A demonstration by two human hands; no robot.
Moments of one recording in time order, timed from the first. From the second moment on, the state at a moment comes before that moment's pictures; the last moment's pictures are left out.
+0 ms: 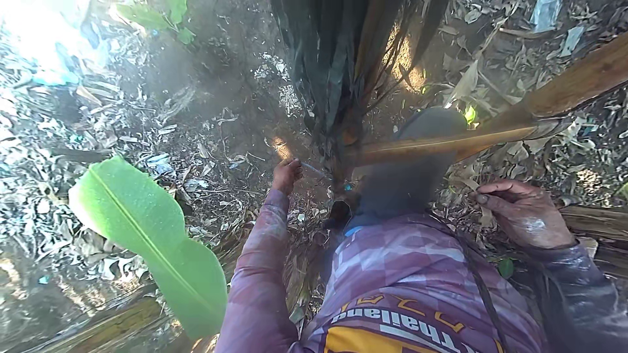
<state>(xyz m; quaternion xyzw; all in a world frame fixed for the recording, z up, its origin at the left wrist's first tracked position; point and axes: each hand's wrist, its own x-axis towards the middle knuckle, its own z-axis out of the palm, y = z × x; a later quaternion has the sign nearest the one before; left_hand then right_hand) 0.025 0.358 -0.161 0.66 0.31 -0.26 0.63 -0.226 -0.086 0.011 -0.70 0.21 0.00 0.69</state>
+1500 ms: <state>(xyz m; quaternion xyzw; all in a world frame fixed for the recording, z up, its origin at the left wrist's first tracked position) -0.090 0.198 0.021 0.62 -0.29 -0.21 0.70 -0.201 -0.017 0.063 -0.68 0.12 -0.12 0.72</state>
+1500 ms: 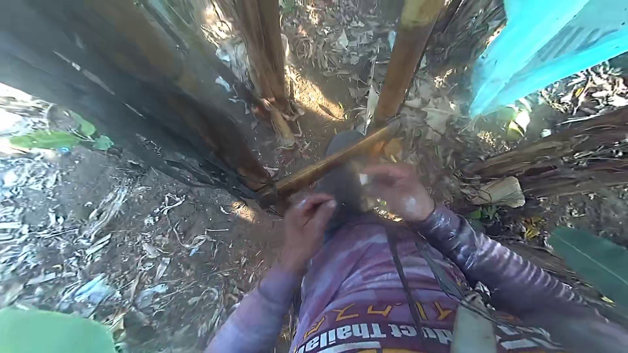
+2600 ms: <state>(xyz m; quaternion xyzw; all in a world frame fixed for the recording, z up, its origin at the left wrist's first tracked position) -0.101 0.032 0.033 0.62 -0.33 -0.41 0.58 -0.228 -0.073 0.043 -0.70 0.28 -0.26 0.61</state>
